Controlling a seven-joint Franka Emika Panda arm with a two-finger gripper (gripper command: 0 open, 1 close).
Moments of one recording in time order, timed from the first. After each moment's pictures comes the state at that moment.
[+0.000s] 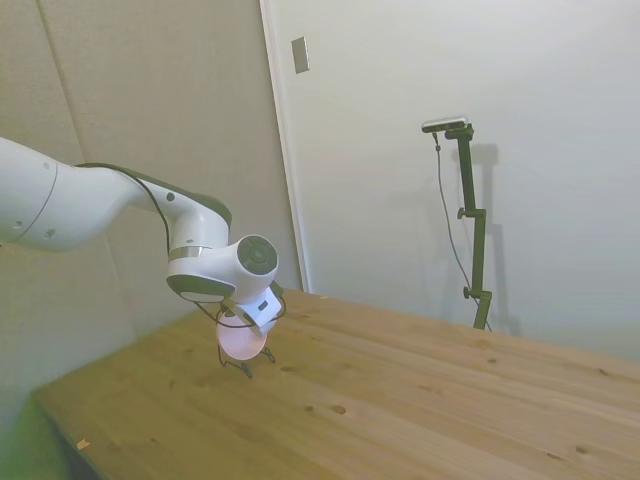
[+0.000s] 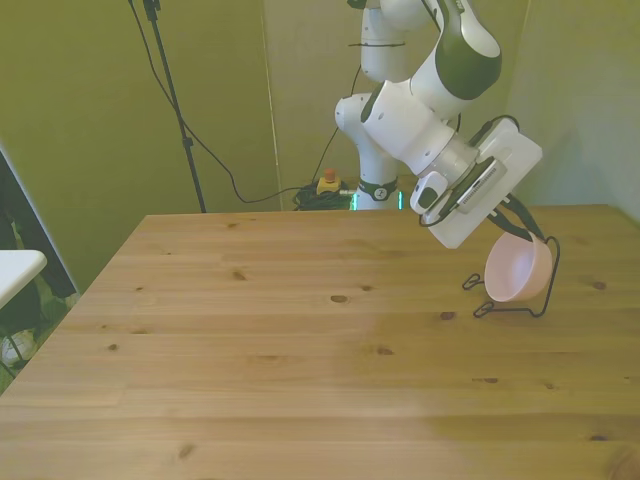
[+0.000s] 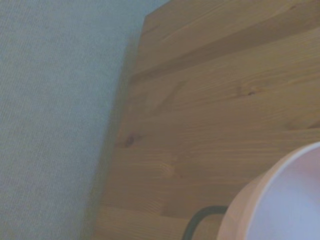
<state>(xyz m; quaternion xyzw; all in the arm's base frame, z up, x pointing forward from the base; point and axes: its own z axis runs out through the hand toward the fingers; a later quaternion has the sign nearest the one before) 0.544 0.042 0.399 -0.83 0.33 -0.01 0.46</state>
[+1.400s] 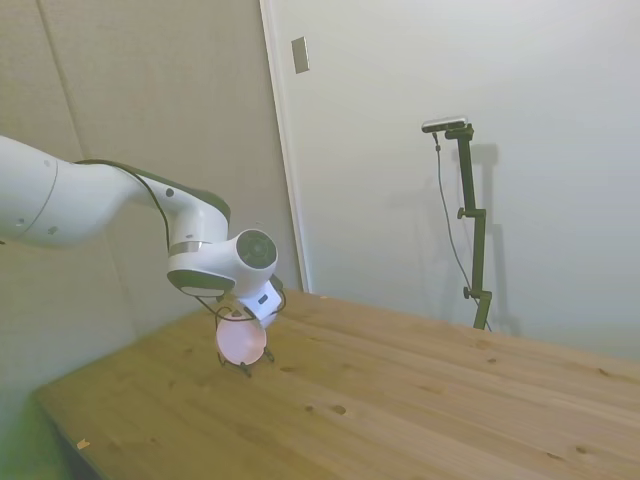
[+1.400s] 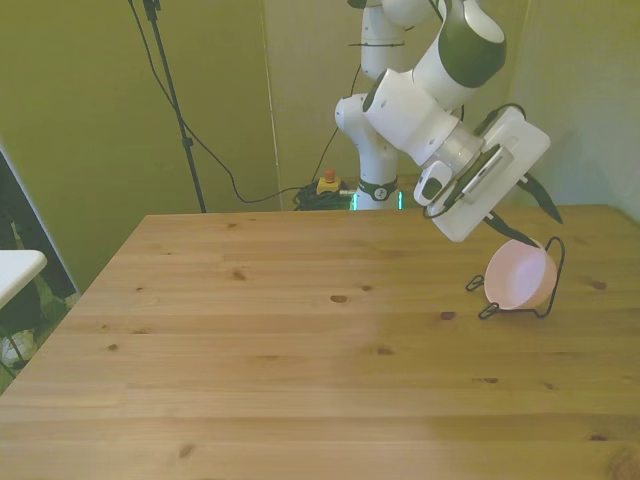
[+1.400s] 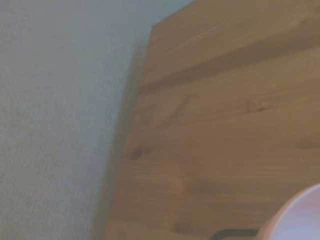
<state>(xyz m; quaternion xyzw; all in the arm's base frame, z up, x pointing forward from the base) 0.550 0.040 0.431 -0.82 0.33 -0.02 0.46</state>
